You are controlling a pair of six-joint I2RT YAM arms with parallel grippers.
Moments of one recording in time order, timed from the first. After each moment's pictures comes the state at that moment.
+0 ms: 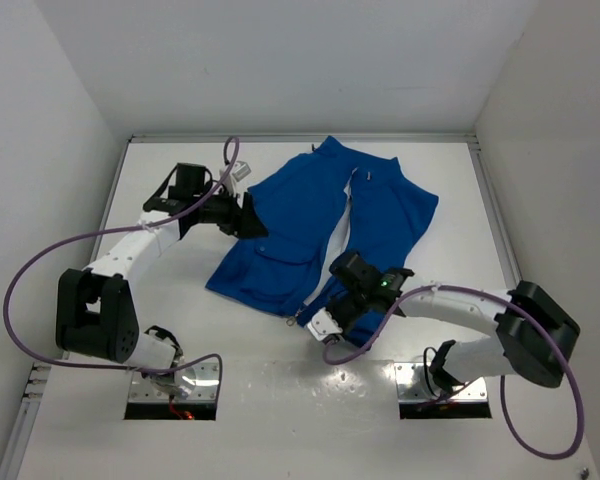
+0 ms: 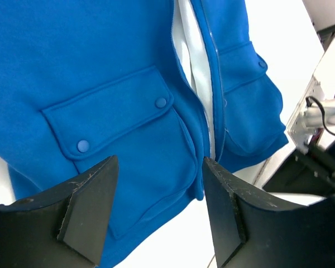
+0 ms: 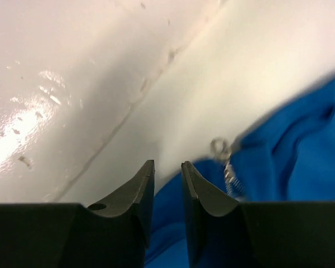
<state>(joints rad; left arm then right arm) -0.18 1.44 1.05 -0.38 0.79 0.01 0.90 1.32 0.61 -0.33 -0.77 -1.22</state>
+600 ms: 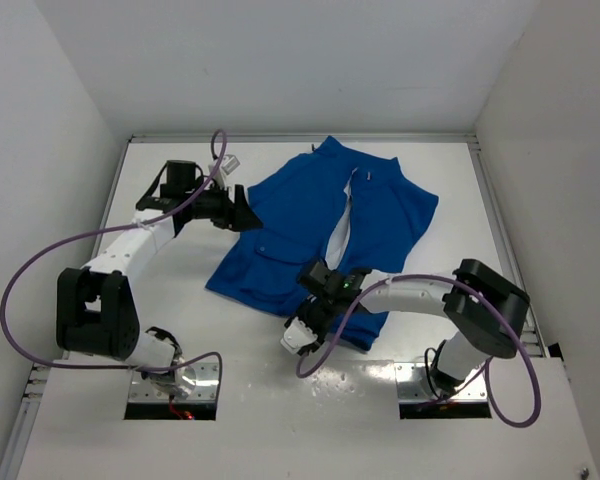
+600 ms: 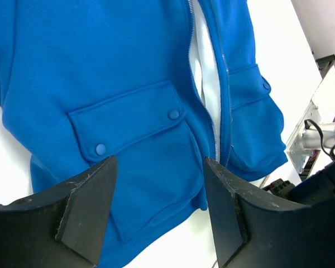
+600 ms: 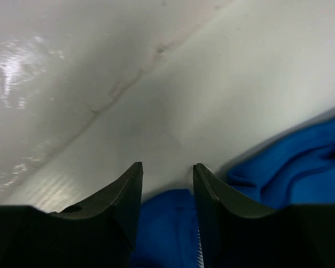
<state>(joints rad) -0.12 1.45 1.05 -0.33 0.79 -0.06 1.03 1.60 0.77 -0.32 -0.62 -1.35</state>
